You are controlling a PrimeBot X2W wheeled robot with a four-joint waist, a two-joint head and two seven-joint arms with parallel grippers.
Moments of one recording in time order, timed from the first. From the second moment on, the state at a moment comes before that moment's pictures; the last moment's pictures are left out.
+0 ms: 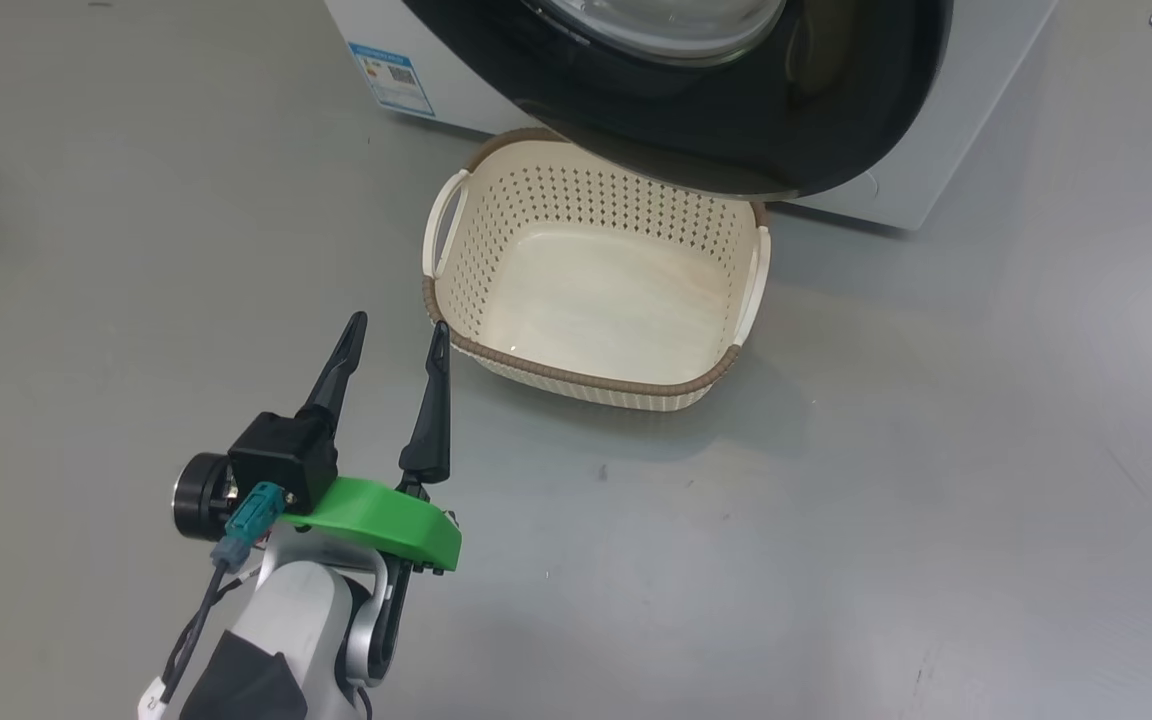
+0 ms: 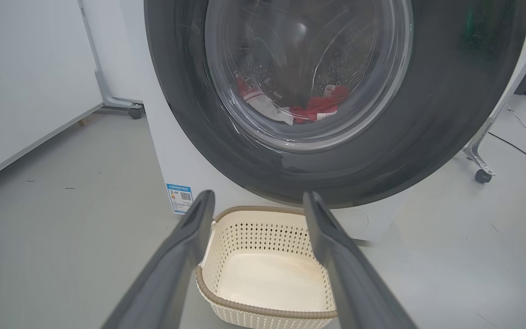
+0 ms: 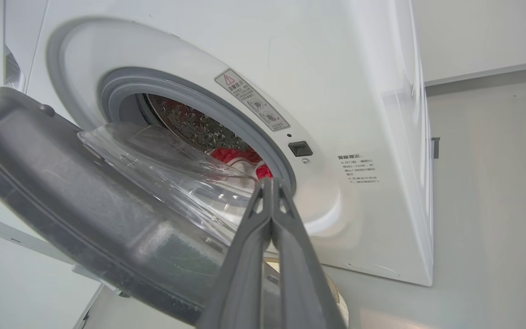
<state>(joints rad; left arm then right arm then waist) -0.35 0.03 -0.41 0.27 -0.44 0.12 -0.25 -0.96 -0.33 0.14 0.49 0.93 0.13 0.43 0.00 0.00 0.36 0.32</state>
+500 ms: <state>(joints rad) -0.27 0.03 -0.29 0.30 -0.38 0.12 -0.25 -0.72 -0.39 0.40 0.34 0.71 0.13 0.13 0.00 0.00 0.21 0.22</state>
